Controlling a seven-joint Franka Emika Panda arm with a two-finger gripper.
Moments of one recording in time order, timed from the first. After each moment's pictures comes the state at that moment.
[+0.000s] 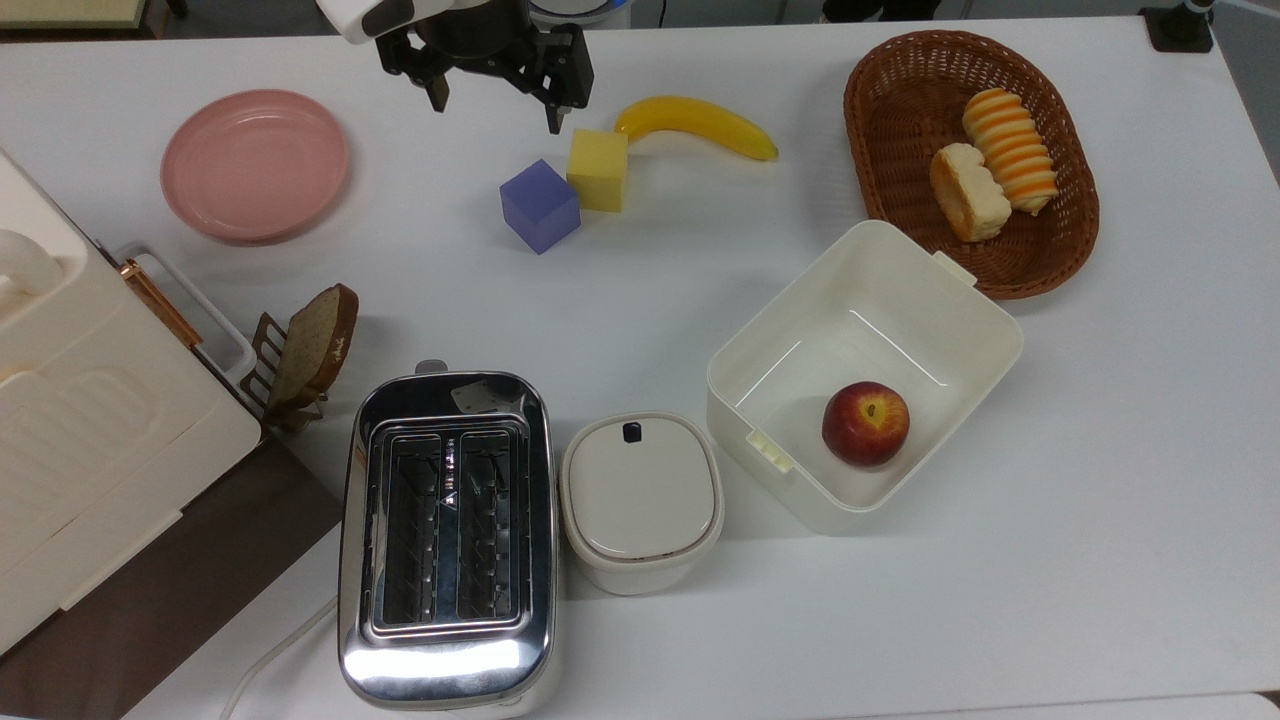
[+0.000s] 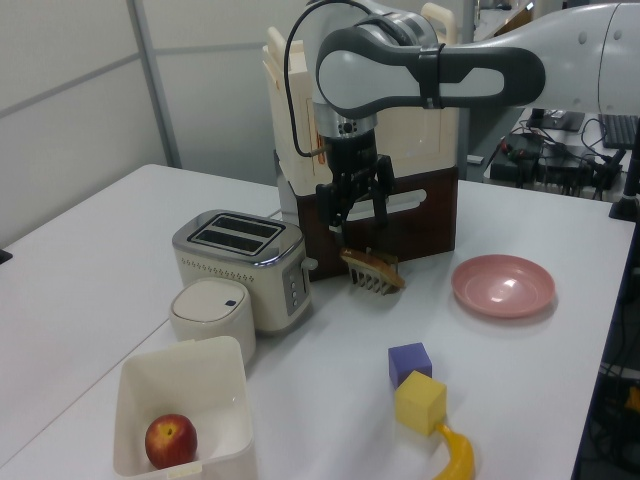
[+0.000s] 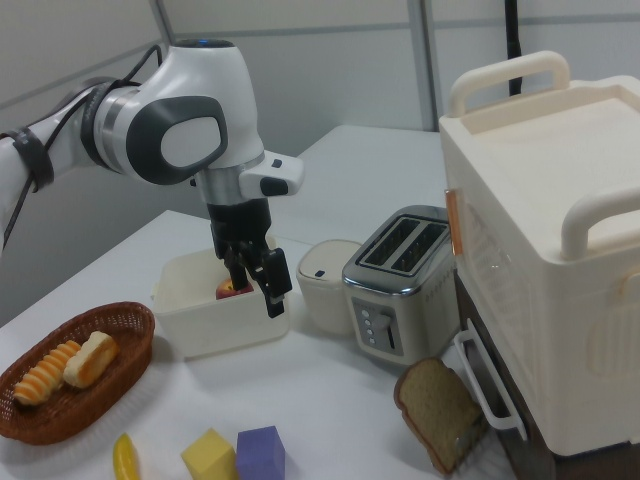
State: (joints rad) arm 0.06 0.20 -0.11 -1.43 0.03 1.53 0.16
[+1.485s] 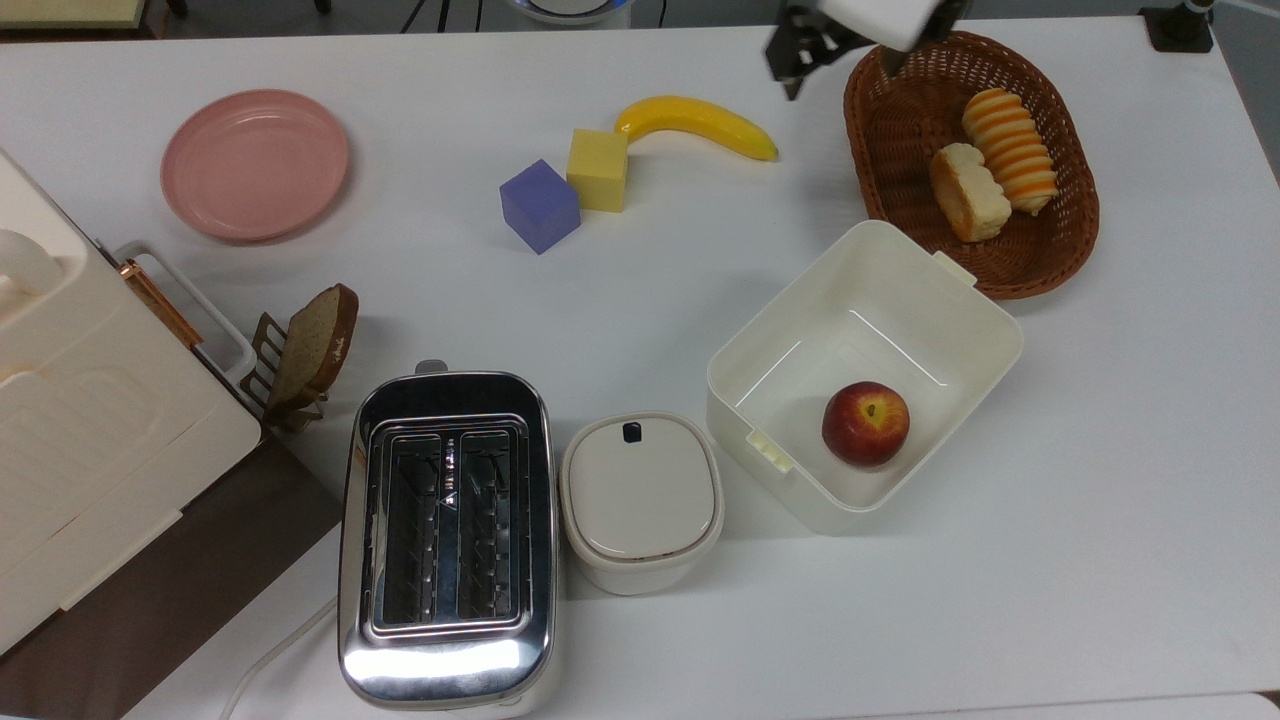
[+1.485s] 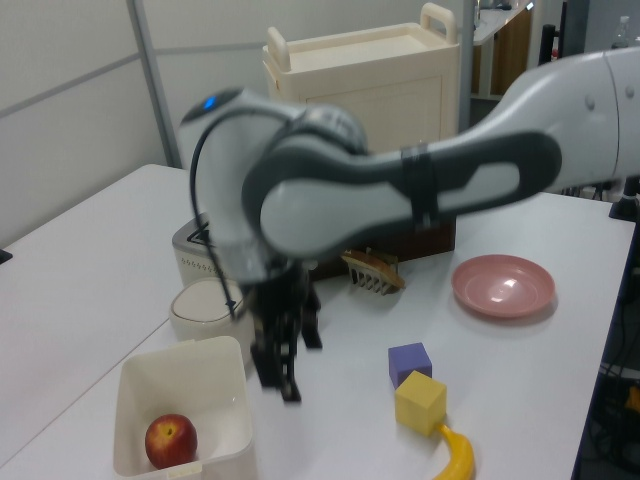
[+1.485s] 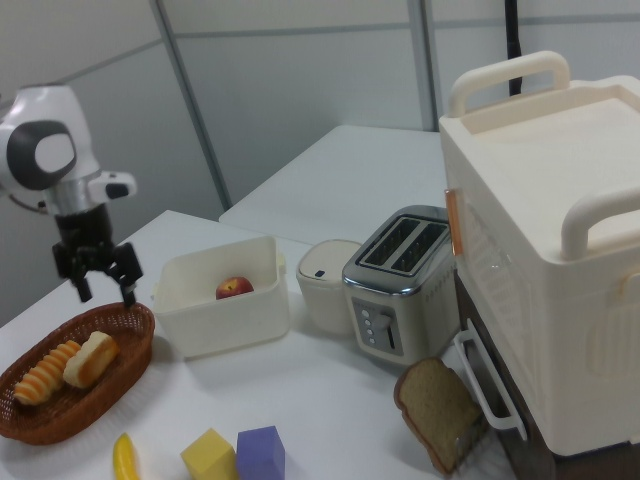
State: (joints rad) arm 0.56 0.23 -0.08 -1.49 0.03 1.53 0.16
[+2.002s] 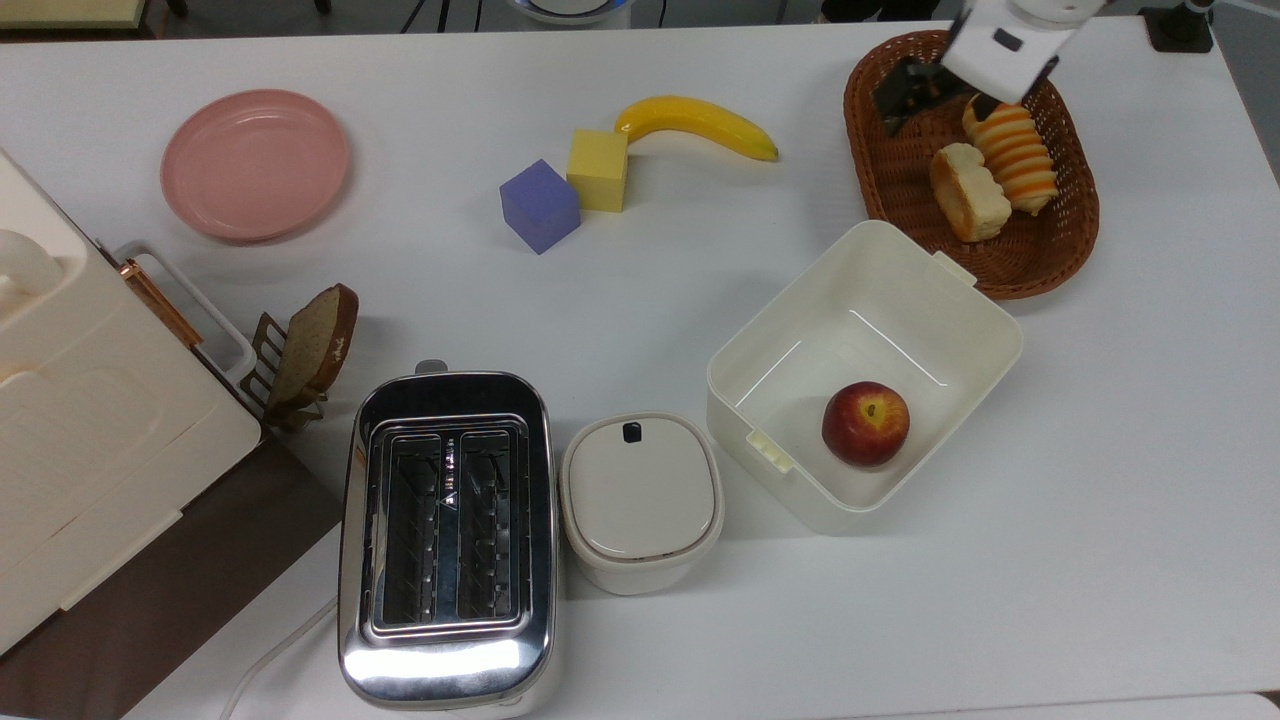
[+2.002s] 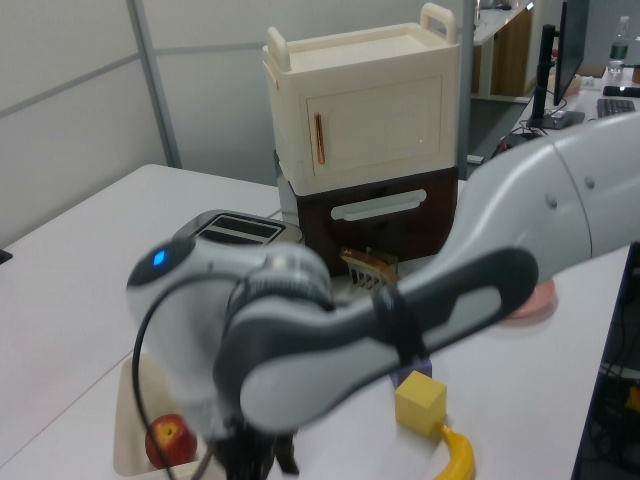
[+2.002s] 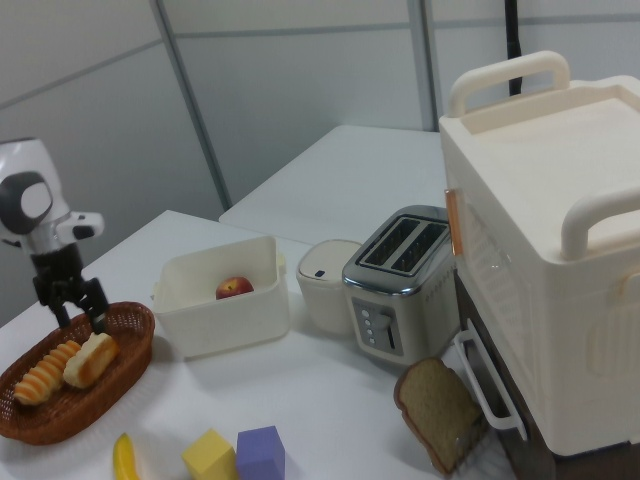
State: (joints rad) arm 0.72 0.37 -0.07 -1.52 0.05 1.71 0.41
